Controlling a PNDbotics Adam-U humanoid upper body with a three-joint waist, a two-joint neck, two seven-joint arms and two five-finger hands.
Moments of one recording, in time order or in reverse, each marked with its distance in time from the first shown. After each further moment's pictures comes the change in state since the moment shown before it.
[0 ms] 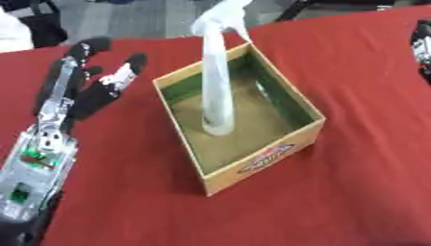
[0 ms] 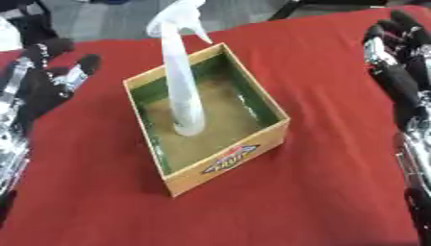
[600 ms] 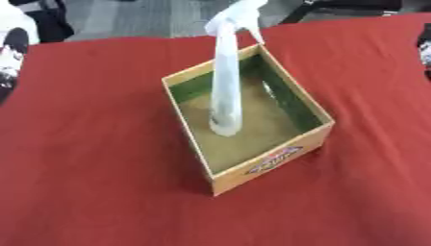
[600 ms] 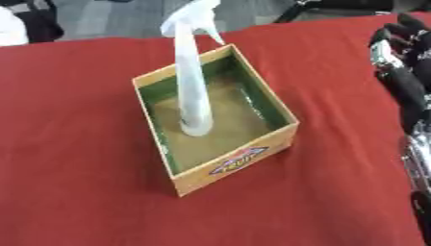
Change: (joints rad) left arm 0.132 0.034 0.204 -0.104 0.078 -0.049 0.113; right arm 0.008 -0.001 -0.006 0.000 0.007 0.003 -0.005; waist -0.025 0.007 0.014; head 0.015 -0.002
